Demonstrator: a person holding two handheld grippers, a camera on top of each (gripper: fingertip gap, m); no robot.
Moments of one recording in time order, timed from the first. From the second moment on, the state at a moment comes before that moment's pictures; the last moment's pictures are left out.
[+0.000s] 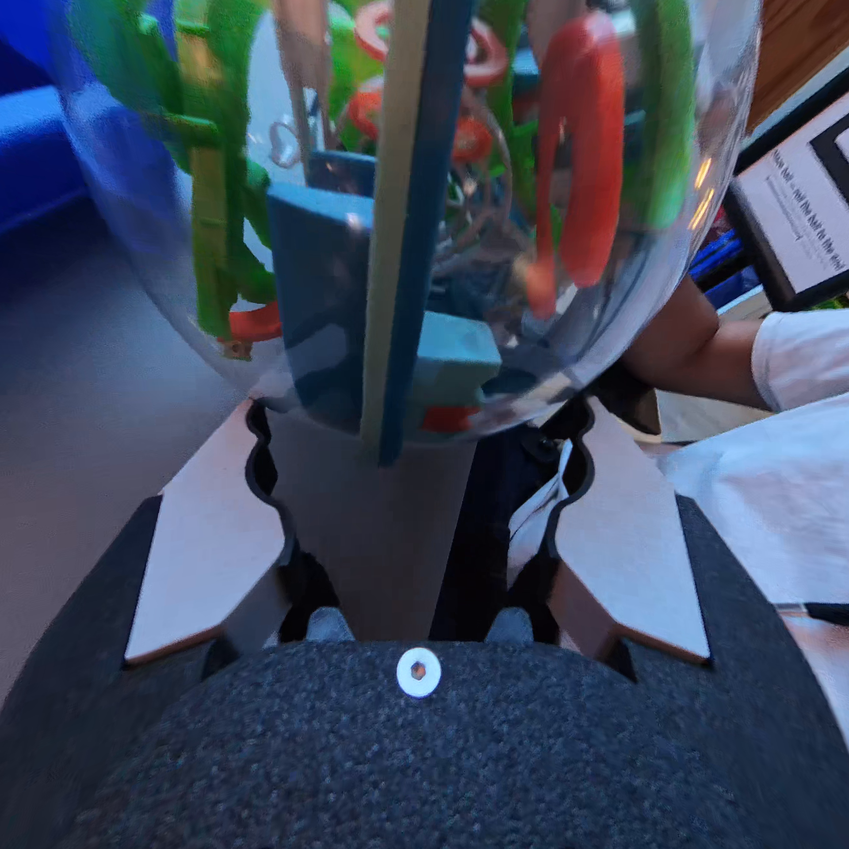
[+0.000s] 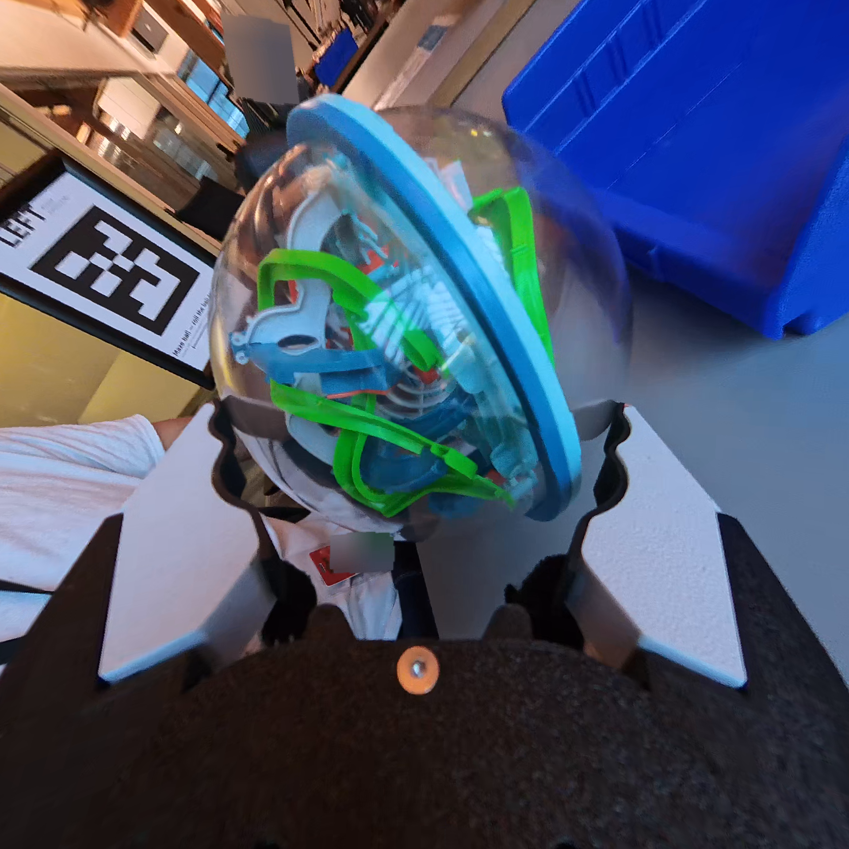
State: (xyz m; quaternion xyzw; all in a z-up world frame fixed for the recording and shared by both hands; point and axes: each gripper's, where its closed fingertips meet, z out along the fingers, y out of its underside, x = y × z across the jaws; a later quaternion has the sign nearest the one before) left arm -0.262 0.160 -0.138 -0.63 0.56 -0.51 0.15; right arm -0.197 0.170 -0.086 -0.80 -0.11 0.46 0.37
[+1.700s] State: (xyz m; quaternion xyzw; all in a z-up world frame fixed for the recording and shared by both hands) left arm -0.261 0.214 -0.088 -0.62 0.48 -0.56 0.25; right arm -0.213 0.193 -0.103 -0.75 -0.30 0.31 0.51
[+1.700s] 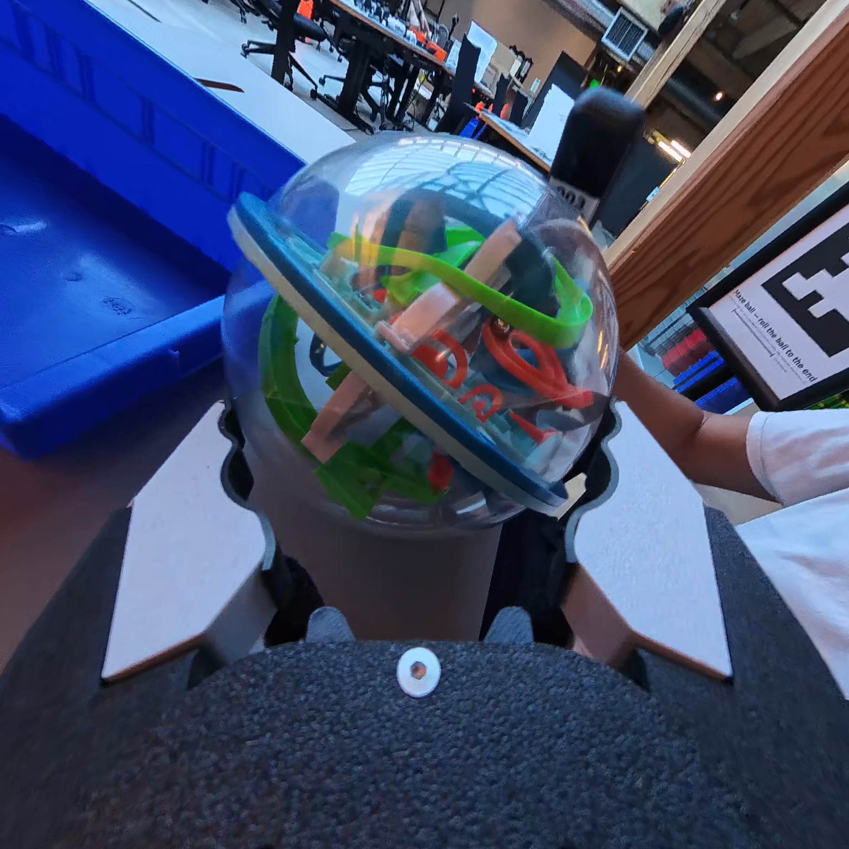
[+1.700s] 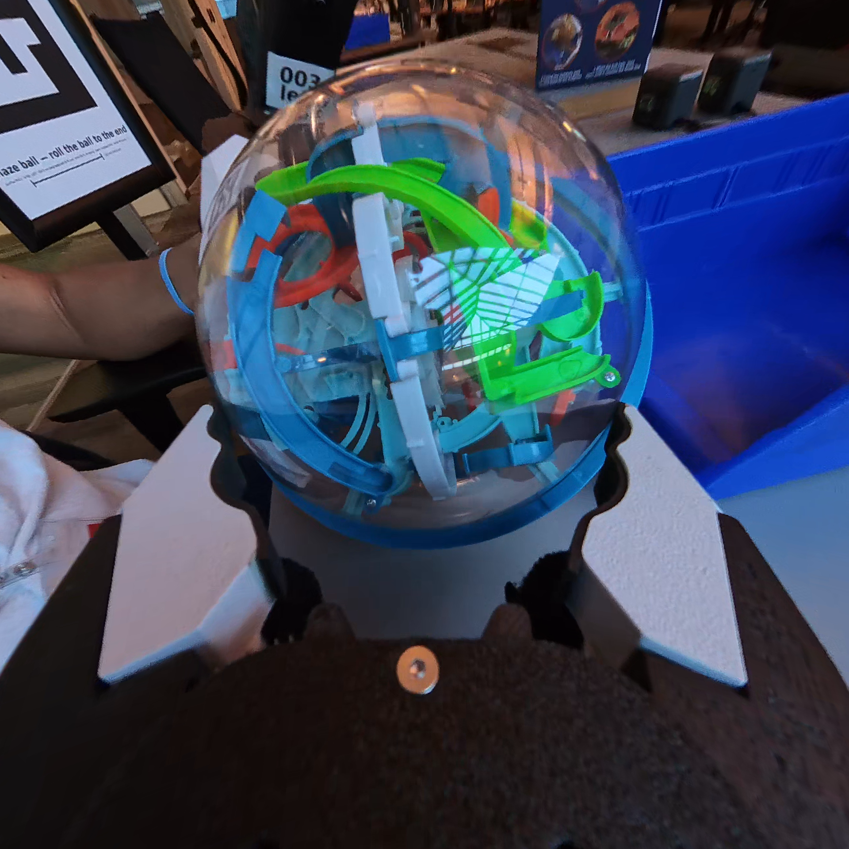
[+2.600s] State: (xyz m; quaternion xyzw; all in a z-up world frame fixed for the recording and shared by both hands) left arm -0.260 0.203 -0.093 -0.61 0.48 -0.57 0.25; right arm -0.214 0.204 -0.056 -0.77 -0.30 0.32 0.46
